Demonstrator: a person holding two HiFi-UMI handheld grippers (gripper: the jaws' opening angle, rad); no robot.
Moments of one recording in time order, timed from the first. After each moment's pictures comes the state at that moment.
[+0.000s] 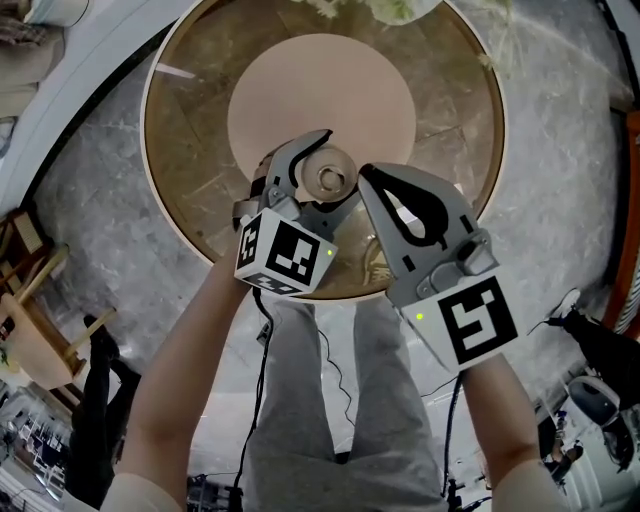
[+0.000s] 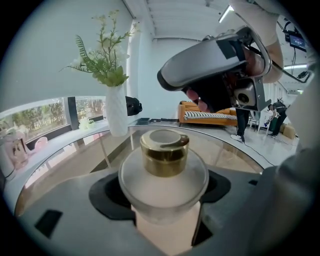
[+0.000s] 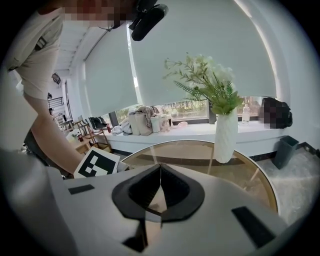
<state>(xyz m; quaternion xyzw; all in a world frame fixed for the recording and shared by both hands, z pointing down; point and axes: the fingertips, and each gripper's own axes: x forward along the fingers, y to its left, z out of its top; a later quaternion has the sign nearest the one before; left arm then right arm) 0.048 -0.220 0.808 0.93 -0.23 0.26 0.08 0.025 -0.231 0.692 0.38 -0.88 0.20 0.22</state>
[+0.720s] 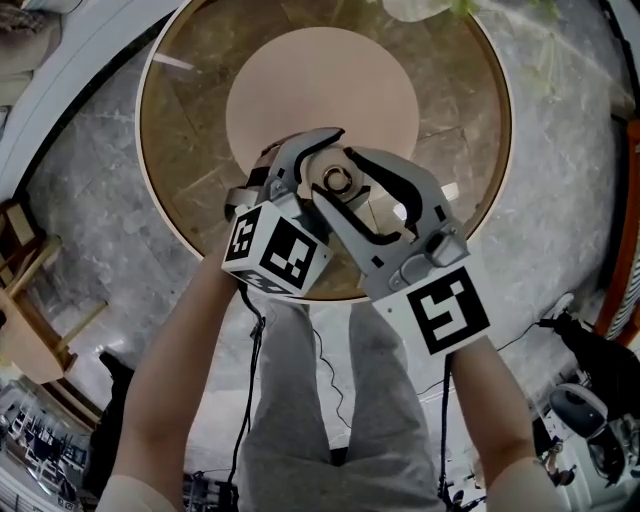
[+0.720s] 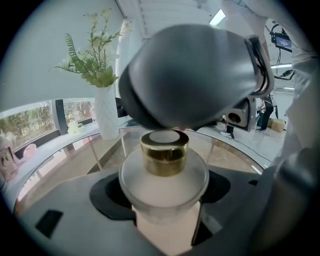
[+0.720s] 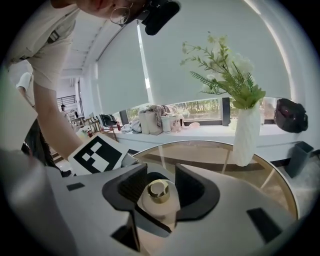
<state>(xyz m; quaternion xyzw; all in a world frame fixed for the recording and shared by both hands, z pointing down) 0.052 -0.214 0.807 0.95 -0.17 0.27 0.05 -0.011 -0.228 0.716 0.32 -0.91 0.17 0.21</state>
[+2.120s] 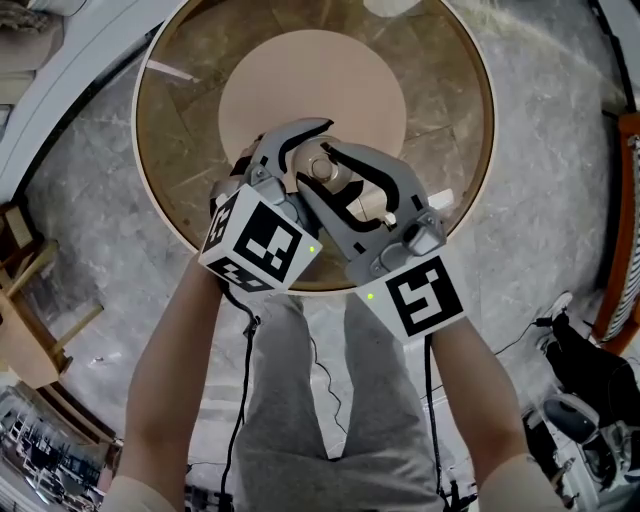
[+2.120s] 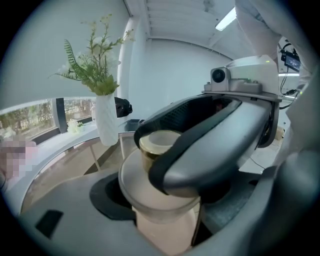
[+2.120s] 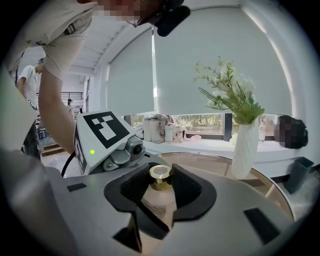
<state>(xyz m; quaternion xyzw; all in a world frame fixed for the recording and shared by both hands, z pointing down) 0.049 -0.214 0.776 0.95 -0.16 0.26 0.09 -0.016 -0.217 0.712 0.32 -0.92 0.10 0.18</state>
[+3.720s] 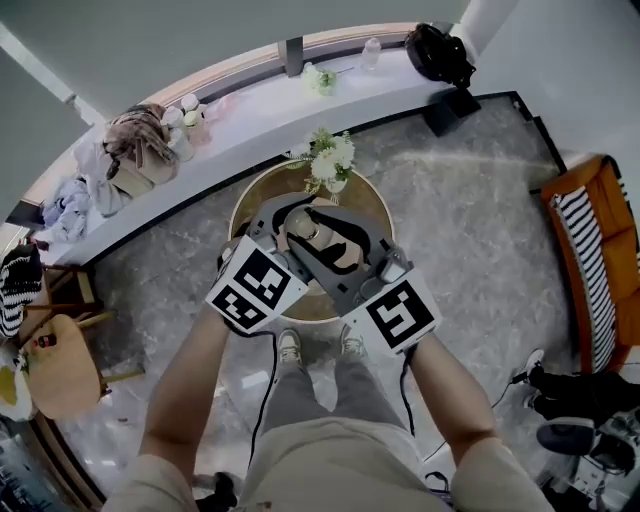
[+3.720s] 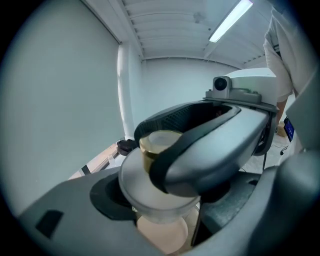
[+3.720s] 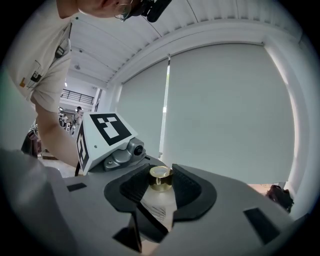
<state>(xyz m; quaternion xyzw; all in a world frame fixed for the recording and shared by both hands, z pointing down) 0.055 -0.207 0.251 0.94 -0.21 0.25 0.02 -0.007 -0.194 0.182 0.31 -0.95 -0.02 0.10</state>
